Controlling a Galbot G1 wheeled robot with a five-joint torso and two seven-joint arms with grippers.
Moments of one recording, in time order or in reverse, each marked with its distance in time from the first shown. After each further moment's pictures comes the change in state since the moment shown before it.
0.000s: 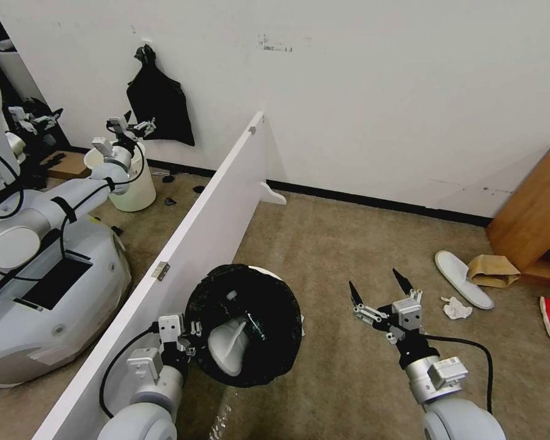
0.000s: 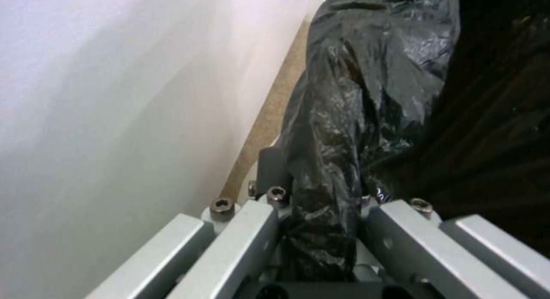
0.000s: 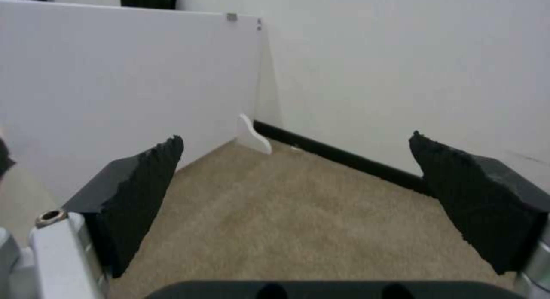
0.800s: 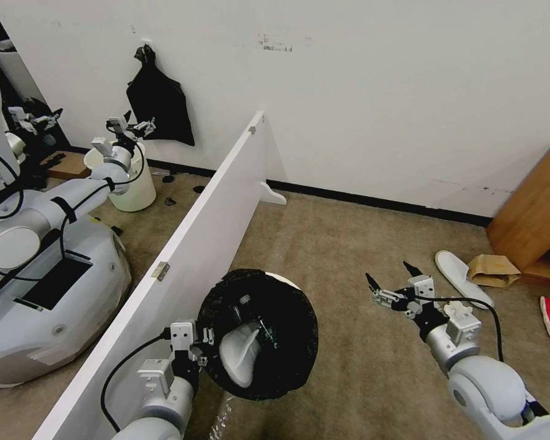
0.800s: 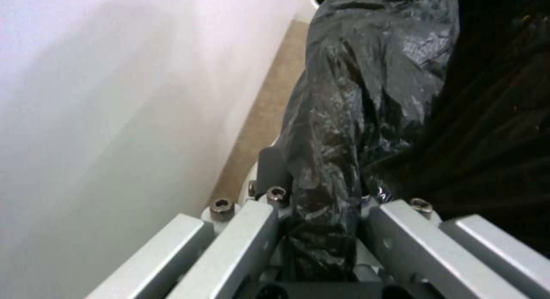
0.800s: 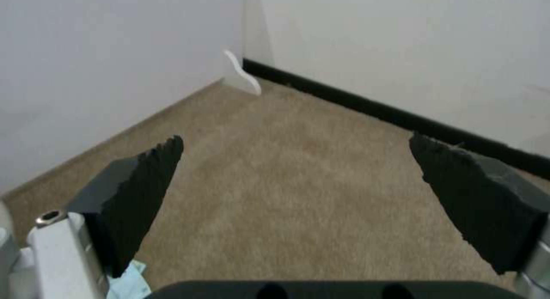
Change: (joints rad) left arm 0.096 0.004 0.048 -0.090 0.075 -0.010 -0.027; right arm 0.177 -0.441 -0.126 -0.168 0.410 -0.108 0.176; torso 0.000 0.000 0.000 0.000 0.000
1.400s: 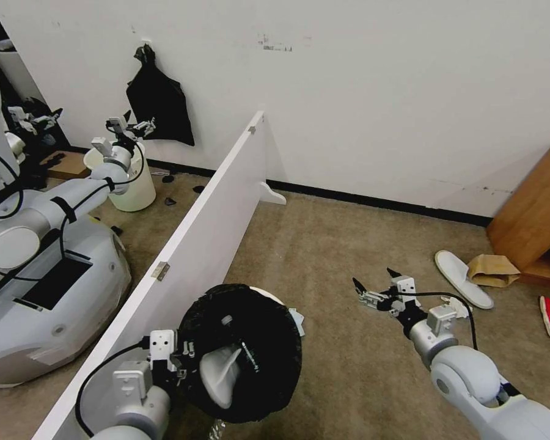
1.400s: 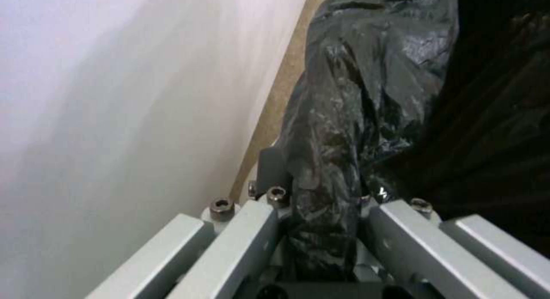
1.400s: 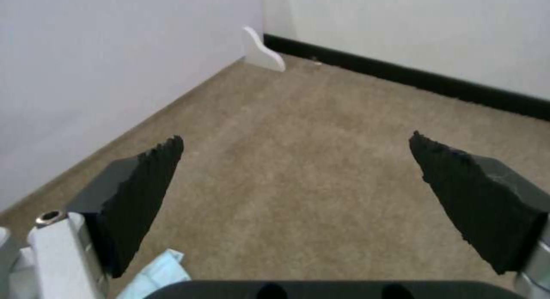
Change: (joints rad) left arm 0.022 0.157 -0.075 -0.145 -0.241 0.265 -0.189; right arm 0.139 -0.018 -0.176 -0.071 0.120 -0.031 0.049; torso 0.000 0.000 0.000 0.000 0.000
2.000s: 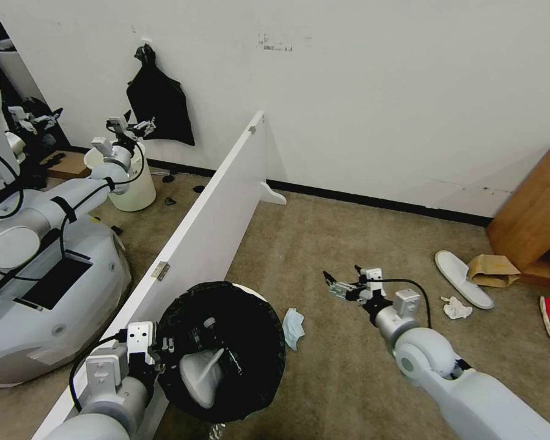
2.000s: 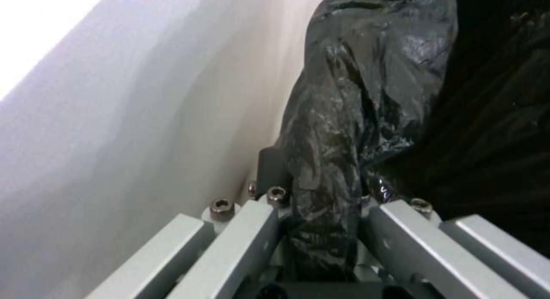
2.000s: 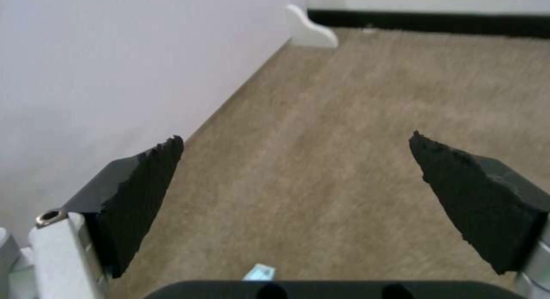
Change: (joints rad) left arm -0.046 0.080 -0.052 -0.041 -0.200 0.077 -0.166; right arm 0.228 0.058 -0.241 -0.086 0.188 -0.049 0.074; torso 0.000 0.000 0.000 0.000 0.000
